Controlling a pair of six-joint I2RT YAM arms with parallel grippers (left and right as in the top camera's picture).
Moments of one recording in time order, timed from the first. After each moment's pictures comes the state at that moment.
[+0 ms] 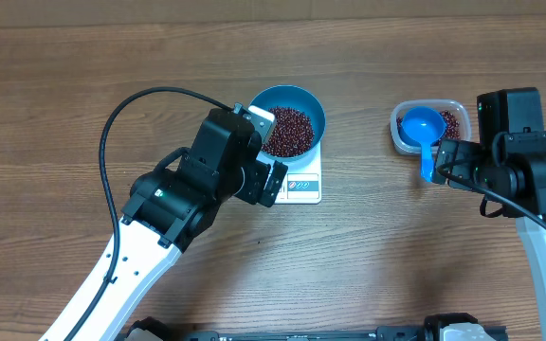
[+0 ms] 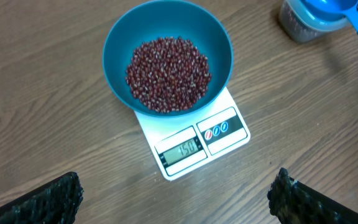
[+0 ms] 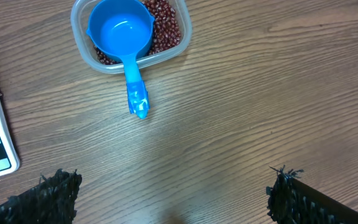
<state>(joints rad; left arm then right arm) -0.56 1.27 1.25 -0.84 -0.04 -0.09 0.07 1.25 1.45 -1.38 0.28 0.29</state>
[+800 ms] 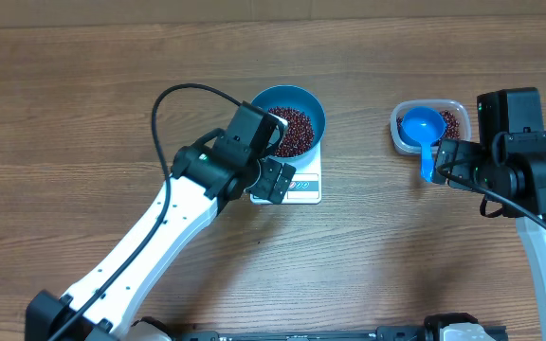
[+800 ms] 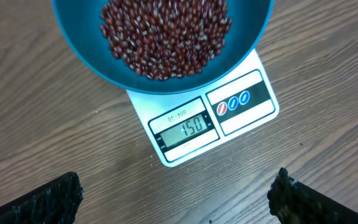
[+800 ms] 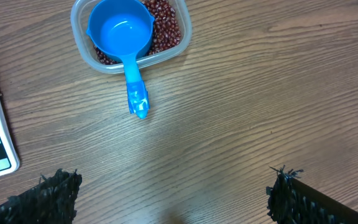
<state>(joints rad) -0.56 1.51 1.25 -0.85 -0.04 -0.09 0.07 1.25 1.45 -1.38 0.28 0.29</state>
